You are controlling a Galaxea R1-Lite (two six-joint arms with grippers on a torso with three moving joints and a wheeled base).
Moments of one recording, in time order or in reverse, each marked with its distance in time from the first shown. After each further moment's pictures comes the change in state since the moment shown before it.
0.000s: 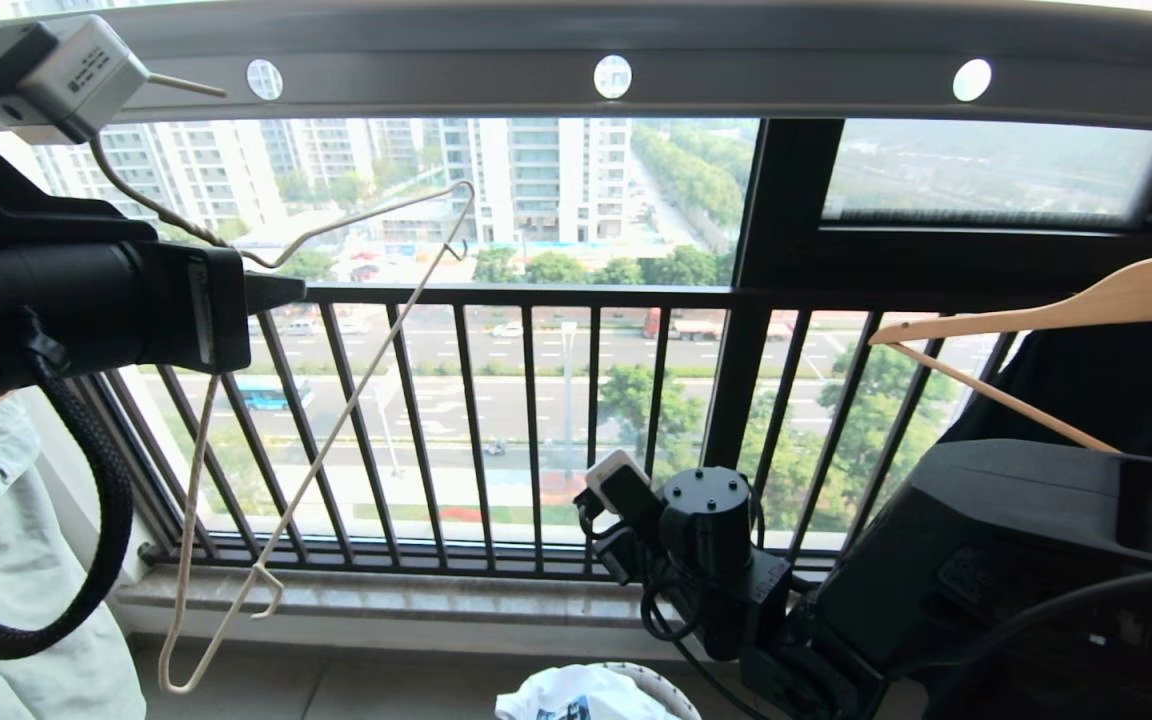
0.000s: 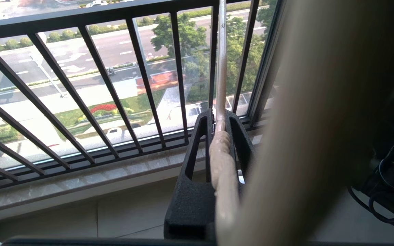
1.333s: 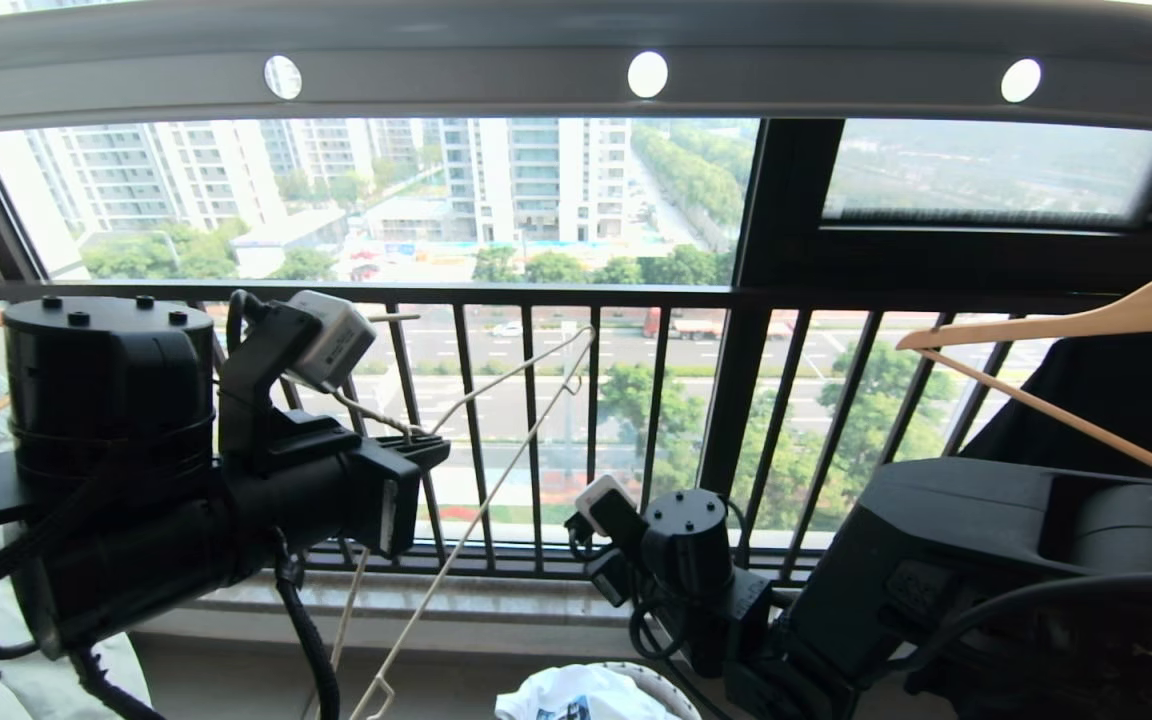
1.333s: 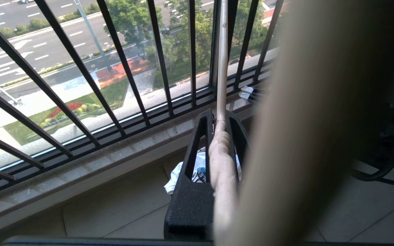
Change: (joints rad) left arm -0.154 0.109 0.441 -0.478 -0.048 0.002; right arm 0.013 0.066 -0.015 0.004 0.000 0.012
